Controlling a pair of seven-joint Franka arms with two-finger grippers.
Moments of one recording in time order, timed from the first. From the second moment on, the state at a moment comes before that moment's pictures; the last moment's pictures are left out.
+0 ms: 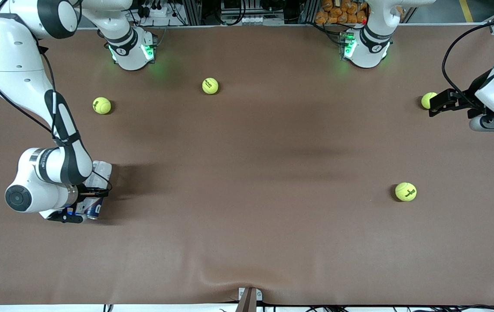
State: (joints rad) left arm -0.10 0.03 0.02 -1.57 0.00 1.50 -0.02; right arm -0.08 0.77 -0.01 -1.54 -0.02 2.04 0.03
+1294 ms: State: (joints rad) left arm -0.10 0.03 0.02 -1.57 0.00 1.50 -0.02; right arm 0.04 0.63 0.10 -1.30 -0.02 1.79 -0.12
